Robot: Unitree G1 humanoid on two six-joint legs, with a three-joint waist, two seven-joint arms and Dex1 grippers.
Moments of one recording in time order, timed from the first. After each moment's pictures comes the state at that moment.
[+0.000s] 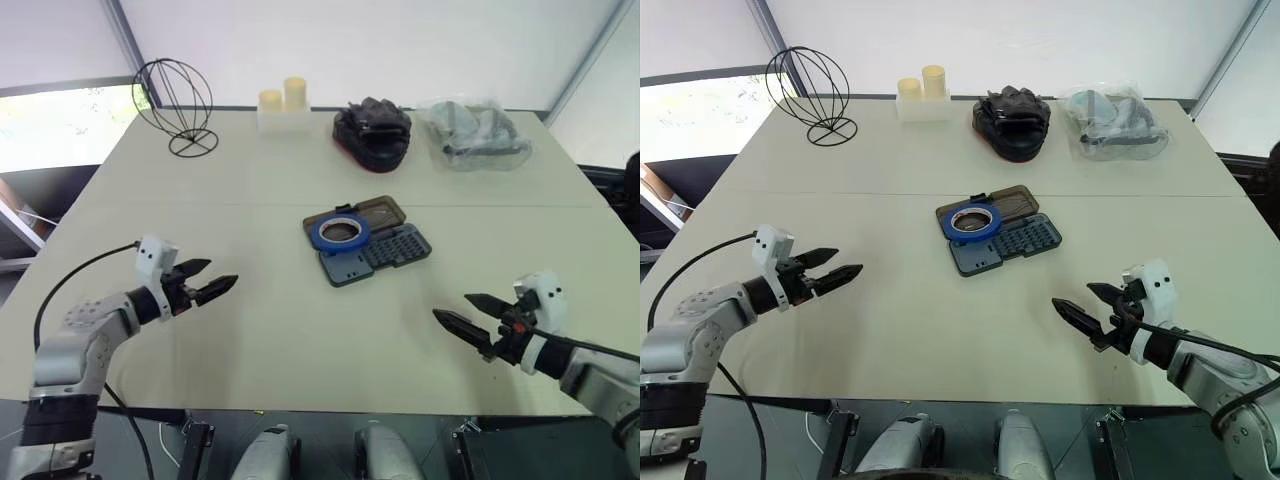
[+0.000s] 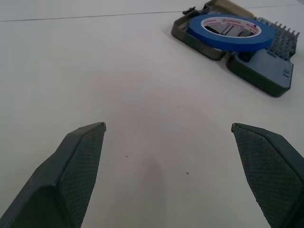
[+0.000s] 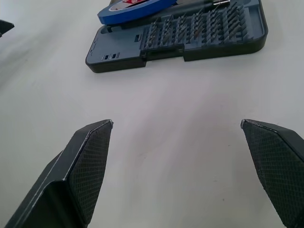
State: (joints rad) left arm -0.17 0.63 0.23 -0.05 -0.53 0.59 -0.82; right arm 0.19 -0.68 -0.44 -0.57 0.79 0.89 0.56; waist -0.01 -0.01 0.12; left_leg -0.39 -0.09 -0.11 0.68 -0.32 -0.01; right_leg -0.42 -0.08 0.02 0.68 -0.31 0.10
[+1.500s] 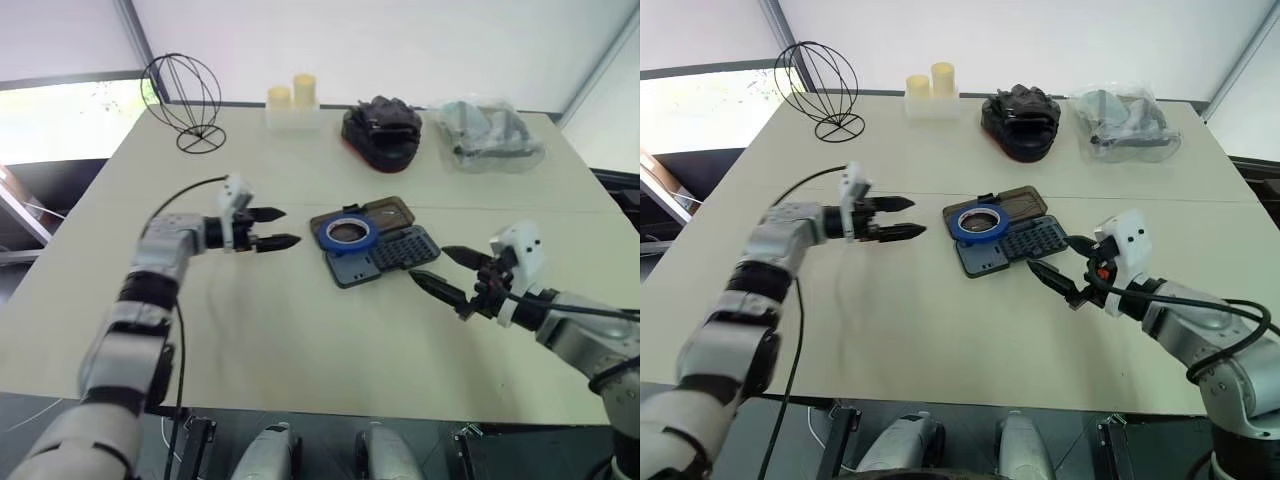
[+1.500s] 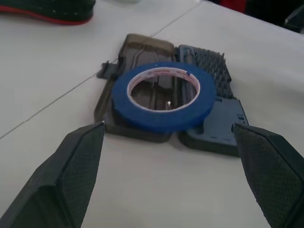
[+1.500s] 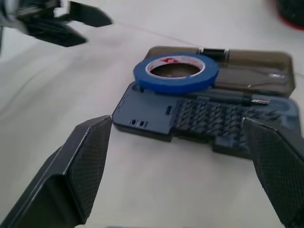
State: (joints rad) left arm -0.98 0.37 -0.09 0.96 -0.25 0.12 -1.24; right arm -0.02 -0.67 -0.32 -0.63 0.79 0.90 0.45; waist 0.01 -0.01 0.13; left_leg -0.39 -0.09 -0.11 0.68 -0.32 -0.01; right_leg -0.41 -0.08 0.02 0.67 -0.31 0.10
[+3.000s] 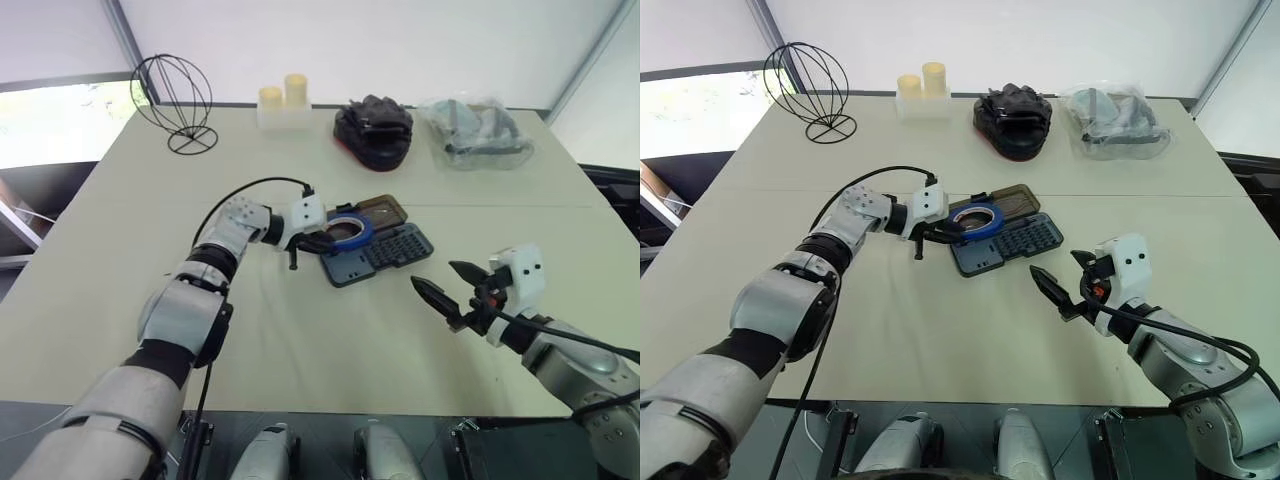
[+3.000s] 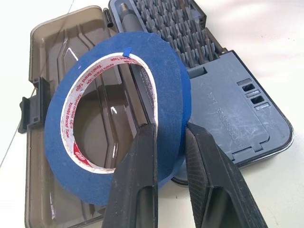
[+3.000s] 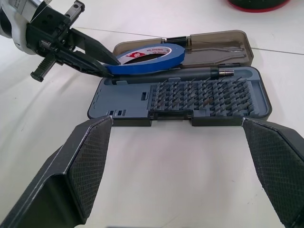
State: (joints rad) left arm -1.18 0.23 -0.19 1.32 0.17 -0.37 -1.19; right arm 0.07 -0.58 -0.33 -0.70 0.79 0.87 0.27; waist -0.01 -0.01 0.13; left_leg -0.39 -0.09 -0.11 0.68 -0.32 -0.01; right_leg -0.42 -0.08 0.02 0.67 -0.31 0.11
